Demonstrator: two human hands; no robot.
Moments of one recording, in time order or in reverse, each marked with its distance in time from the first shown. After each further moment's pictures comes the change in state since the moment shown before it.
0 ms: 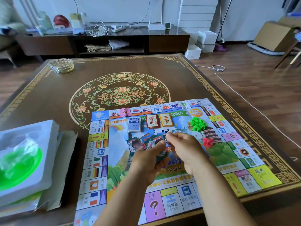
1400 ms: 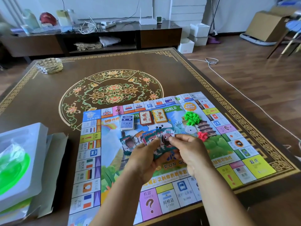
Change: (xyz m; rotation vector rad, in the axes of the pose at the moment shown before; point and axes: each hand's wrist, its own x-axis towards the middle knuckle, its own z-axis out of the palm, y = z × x) left_hand 0.006 -0.004 0.003 -0.040 -0.149 -0.050; right_hand -0.002 0.024 -0.017 0.188 0.154 0.033
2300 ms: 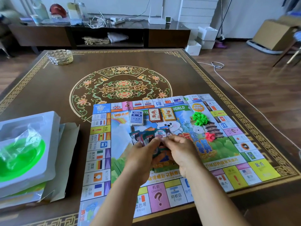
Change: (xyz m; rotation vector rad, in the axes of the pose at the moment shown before) left_hand -0.016 0.004 -0.027 0.065 0.092 0.156; right_hand -0.015 0.008 0.041 -0.090 -0.119 -0.003
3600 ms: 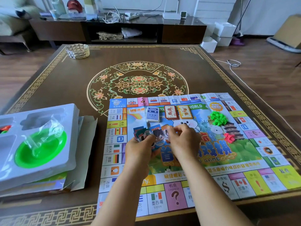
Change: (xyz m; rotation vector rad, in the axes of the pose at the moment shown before) left_hand 0.005 0.017 -0.032 0.019 0.295 0.100; right_hand 0.026 0.005 0.044 -0.593 0.324 -0.278
